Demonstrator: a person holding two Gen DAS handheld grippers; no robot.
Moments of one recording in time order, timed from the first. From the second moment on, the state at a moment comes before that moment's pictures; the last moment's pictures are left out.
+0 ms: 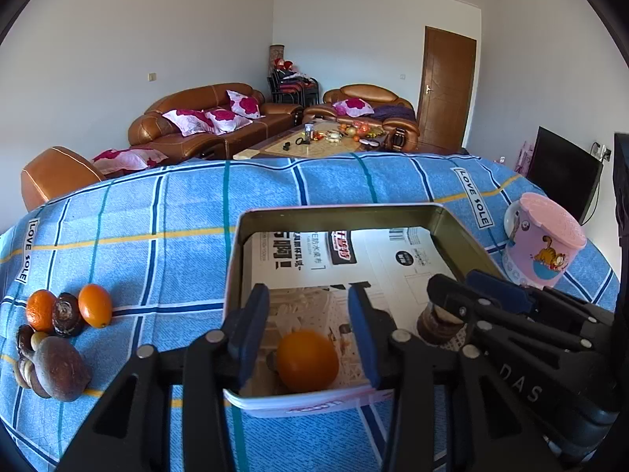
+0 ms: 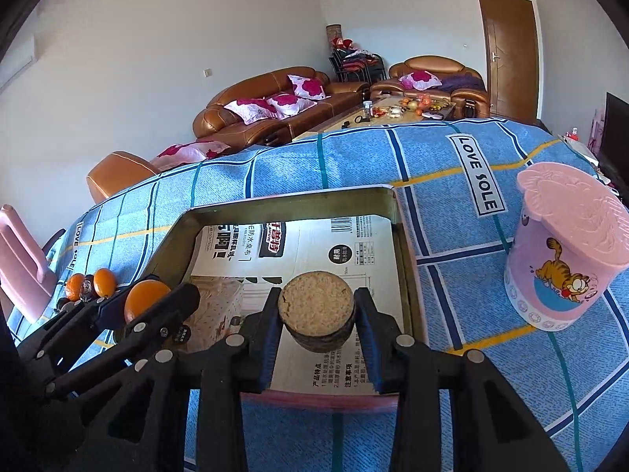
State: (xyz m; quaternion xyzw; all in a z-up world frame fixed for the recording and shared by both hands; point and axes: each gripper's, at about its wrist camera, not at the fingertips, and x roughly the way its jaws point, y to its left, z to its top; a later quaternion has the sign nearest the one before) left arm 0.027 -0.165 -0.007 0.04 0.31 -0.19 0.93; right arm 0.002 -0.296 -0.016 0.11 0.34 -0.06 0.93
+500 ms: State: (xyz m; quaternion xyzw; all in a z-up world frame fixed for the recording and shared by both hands) left arm 0.015 -0.138 0.013 0.03 0.25 -0.15 0.96; right arm -0.025 -0.315 0.008 0.18 0.23 -0.07 0.95
